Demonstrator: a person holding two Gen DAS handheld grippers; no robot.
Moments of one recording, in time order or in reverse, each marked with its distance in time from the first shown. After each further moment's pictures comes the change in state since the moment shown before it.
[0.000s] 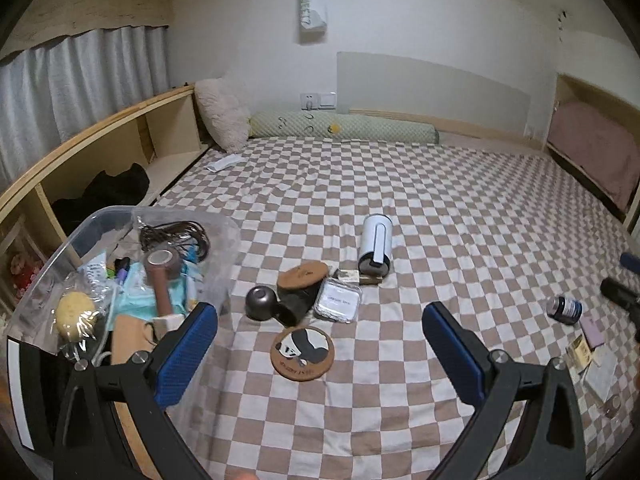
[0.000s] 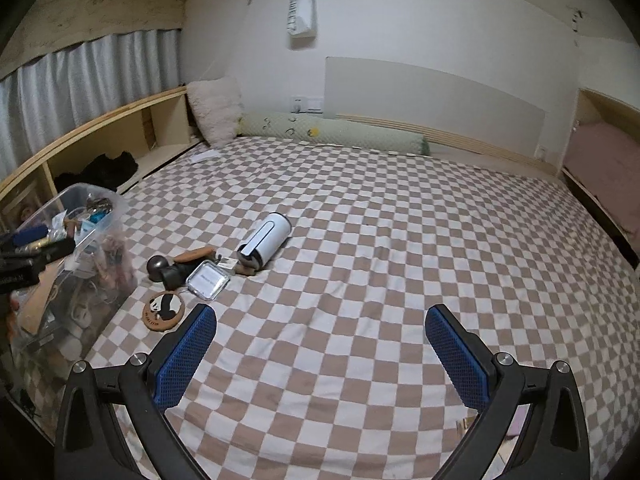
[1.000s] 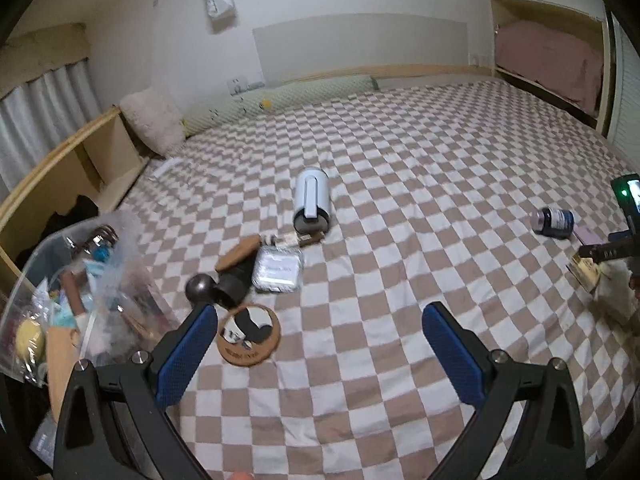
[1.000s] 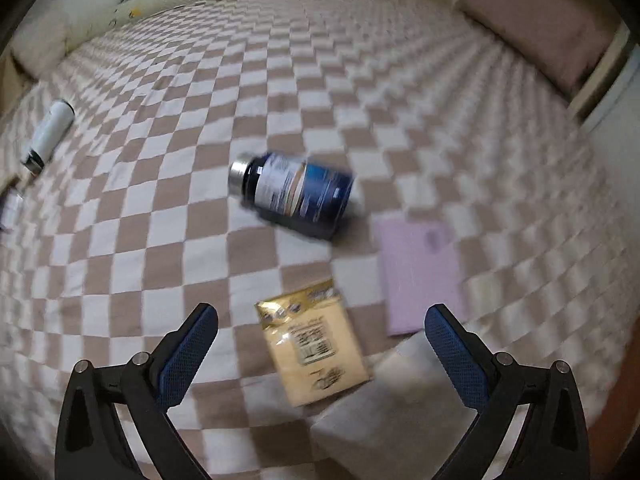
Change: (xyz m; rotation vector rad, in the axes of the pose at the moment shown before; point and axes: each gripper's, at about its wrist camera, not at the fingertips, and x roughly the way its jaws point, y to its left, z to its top) left arm 0.034 -0.083 -0.045 0.247 0.087 -0.074; right arm 0.112 -0.208 -0.139 0.317 0.526 -0.293
